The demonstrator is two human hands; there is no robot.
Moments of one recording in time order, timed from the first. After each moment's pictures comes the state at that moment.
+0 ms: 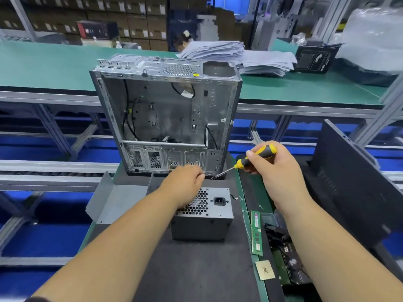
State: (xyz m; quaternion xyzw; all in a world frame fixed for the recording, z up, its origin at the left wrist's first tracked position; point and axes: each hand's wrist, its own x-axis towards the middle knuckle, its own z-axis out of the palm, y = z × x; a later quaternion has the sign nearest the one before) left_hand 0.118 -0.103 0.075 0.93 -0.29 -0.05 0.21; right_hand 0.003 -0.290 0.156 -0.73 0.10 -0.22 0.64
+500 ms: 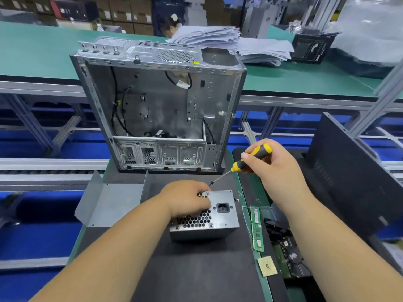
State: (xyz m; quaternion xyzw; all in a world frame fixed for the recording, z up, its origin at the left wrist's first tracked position) left_hand 0.110 -0.092 0.071 0.90 -0.31 -0.24 0.21; right_hand 0.011 -0.278 0.152 -0.78 0.10 -0.18 0.59
